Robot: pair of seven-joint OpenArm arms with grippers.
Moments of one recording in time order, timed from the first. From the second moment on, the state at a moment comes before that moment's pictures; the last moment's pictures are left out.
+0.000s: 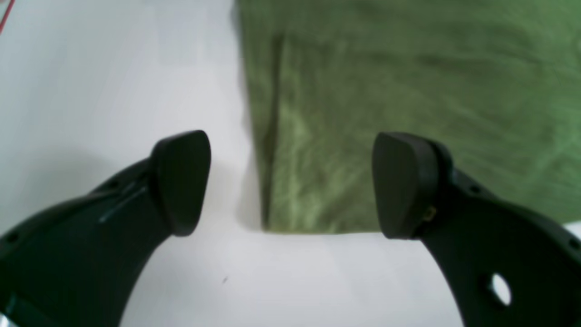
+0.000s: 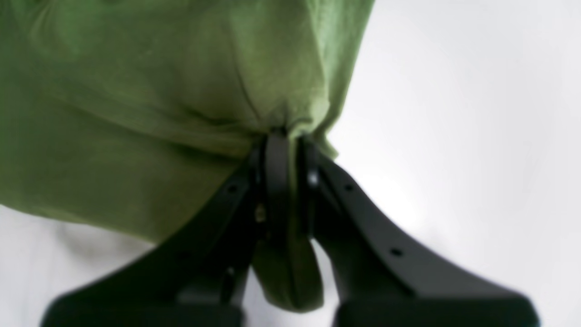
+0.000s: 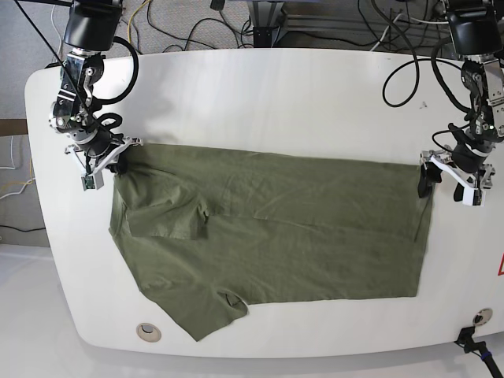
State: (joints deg) left arm 1.5 -29.2 -15.2 74.7 -27.4 -25.9 25.5; right arm -1.4 16.8 19.5 75.9 16.9 27.9 -37.2
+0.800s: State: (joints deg) left arm -5.2 -28.1 -9.2 58.8 -28.3 -25.8 23.3; right arm -1.4 16.7 19.5 76.0 17.0 27.9 -37.3
